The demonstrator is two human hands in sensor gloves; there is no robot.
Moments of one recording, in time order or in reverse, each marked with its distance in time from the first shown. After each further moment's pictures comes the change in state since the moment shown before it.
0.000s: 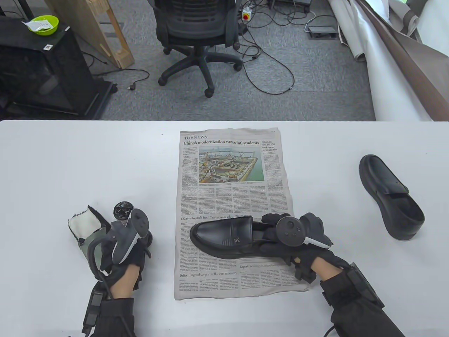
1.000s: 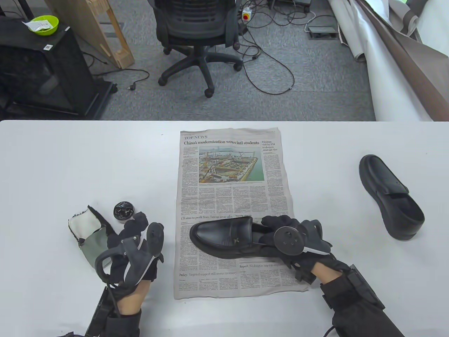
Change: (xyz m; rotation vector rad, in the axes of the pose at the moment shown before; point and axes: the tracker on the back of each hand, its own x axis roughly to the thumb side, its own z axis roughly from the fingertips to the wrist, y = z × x) left_hand 0.016 0.057 0.064 0.367 -0.048 0.061; right_hand 0.017 -0.002 0.010 -0.093 -0.096 0.112
